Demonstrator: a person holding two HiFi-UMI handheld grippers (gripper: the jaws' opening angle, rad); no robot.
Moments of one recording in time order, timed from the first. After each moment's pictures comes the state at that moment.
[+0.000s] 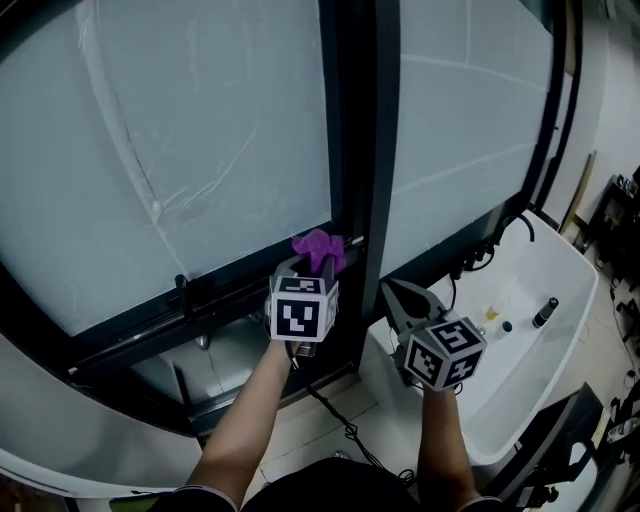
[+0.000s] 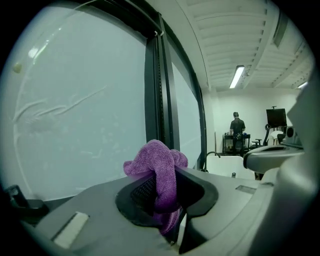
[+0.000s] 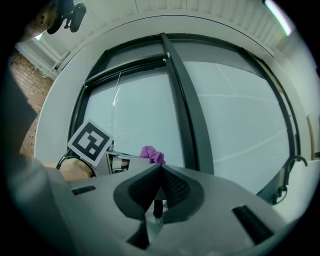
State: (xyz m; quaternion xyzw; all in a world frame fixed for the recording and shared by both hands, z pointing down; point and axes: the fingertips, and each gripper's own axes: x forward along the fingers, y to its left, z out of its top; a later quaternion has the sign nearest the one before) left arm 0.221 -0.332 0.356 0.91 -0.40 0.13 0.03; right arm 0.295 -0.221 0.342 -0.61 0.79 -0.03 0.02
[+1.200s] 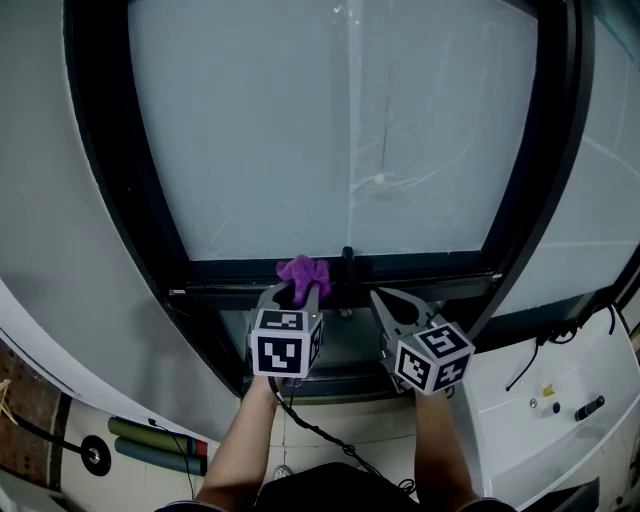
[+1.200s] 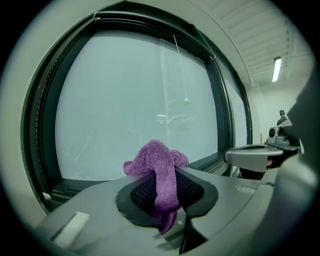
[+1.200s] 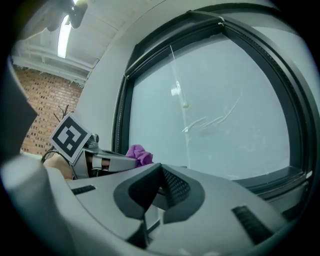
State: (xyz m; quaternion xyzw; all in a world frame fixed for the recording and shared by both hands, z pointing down) left arm -0.133 -0.278 0.355 0.77 -0.62 0.10 0.07; right arm -0.013 -0.260 0.337 -0.38 0.92 -0.01 -0.01
